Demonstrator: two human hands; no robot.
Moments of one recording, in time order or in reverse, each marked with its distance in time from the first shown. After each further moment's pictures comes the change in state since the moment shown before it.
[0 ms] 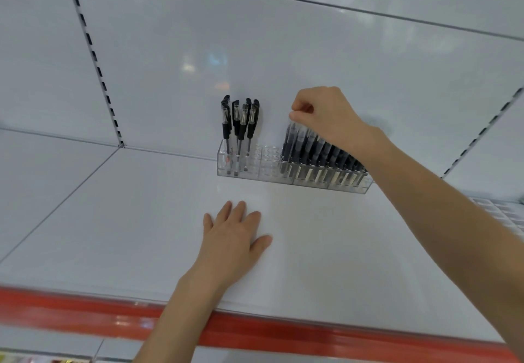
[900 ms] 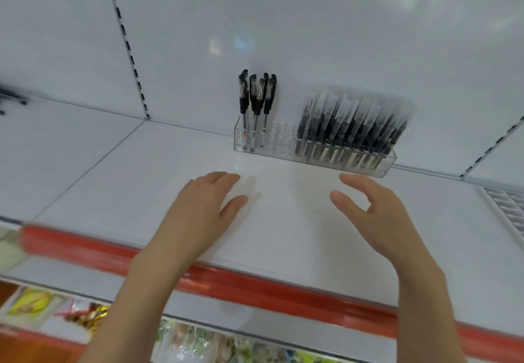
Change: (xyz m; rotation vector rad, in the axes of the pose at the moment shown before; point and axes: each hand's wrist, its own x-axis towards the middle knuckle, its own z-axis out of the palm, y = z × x) left_hand -0.051 -0.016 -0.042 -0.146 0.321 0.005; right_hand -0.175 -0.016 0.019 0.381 -0.050 0.448
